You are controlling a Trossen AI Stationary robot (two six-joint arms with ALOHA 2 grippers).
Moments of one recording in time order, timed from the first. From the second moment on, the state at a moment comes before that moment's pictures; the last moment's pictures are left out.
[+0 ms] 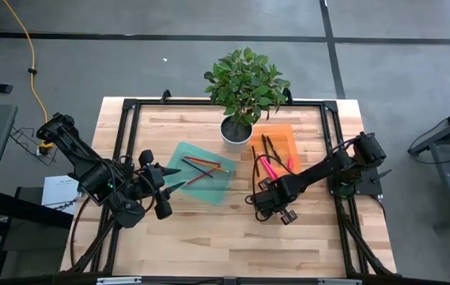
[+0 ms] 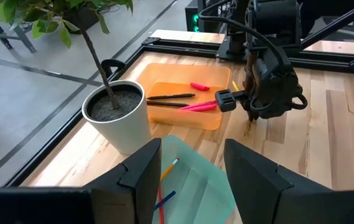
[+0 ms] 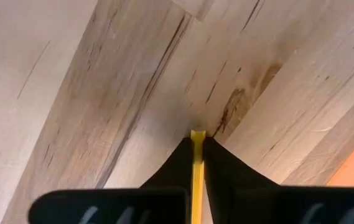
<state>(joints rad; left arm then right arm) -0.62 1.27 1.31 -0.95 -1.01 -0.68 0.34 1.79 1.02 -0.75 -0.03 -0.22</state>
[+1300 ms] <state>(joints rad) -0.62 1.26 1.36 -1.05 -1.02 -0.68 0.28 1.79 1.66 -0.71 0.02 -0.05</state>
